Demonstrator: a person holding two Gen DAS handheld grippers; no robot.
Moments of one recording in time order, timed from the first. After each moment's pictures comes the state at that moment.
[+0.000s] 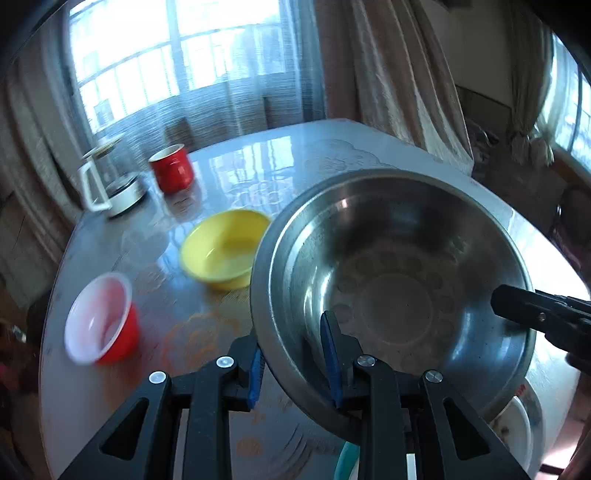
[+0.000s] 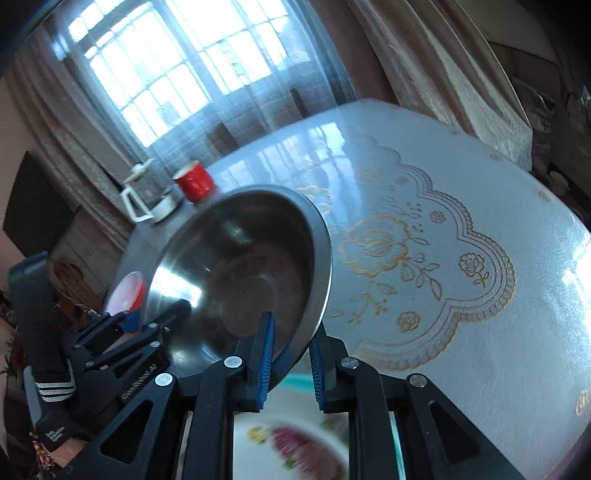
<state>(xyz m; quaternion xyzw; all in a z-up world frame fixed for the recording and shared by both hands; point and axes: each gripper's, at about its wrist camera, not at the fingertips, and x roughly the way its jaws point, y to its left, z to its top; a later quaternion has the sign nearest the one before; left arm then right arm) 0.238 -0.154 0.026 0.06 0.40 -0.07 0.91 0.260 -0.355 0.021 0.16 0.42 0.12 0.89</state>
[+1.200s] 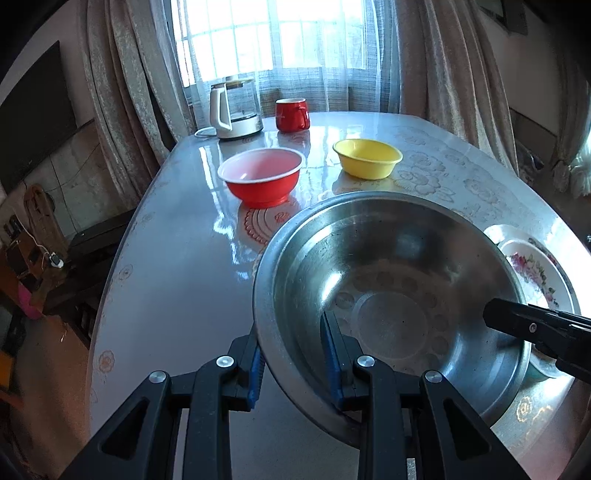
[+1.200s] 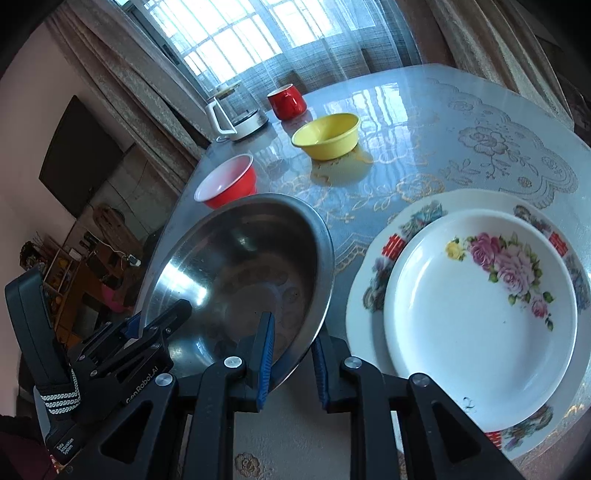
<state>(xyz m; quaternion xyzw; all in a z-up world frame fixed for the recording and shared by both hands) 0.076 -0.004 -0.013 0.02 0.41 0.03 0.91 0.153 -0.206 -0.019 0.14 0.46 0.21 0.85</state>
